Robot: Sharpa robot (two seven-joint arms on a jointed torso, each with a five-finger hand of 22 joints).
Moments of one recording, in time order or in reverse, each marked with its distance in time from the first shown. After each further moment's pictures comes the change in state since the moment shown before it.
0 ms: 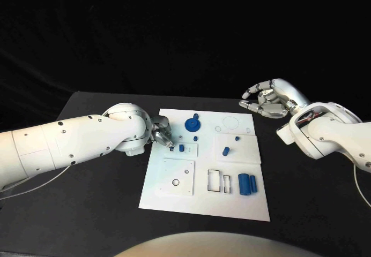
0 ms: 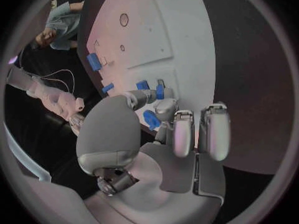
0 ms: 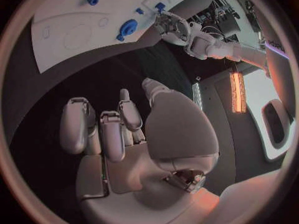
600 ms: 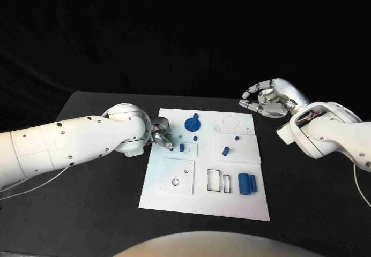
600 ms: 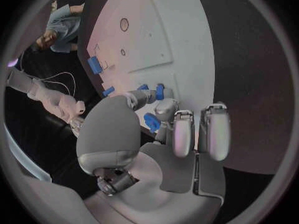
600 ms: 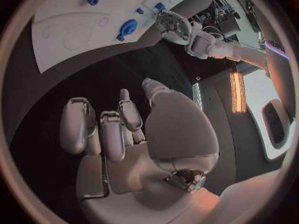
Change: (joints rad) left arm -0.002 -0.007 -0.002 0.014 -0.011 0.016 0.000; left_hand -0.004 0.004 0.001 -0.001 -0.002 0.001 -0.001 0.001 0.046 0.004 -0.004 0.000 0.002 -0.004 -0.004 0.000 0.000 0.000 0.000 0.000 0.000 0.000; right arm 0.000 -0.001 0.000 0.000 0.000 0.000 0.001; right_hand 0.000 0.000 0.000 0.000 0.000 0.000 0.000 0.000 0.000 0.000 0.000 0.000 0.000 0.000 0.000 0.000 0.000 0.000 0.000 0.000 0.000 0.000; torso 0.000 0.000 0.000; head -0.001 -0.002
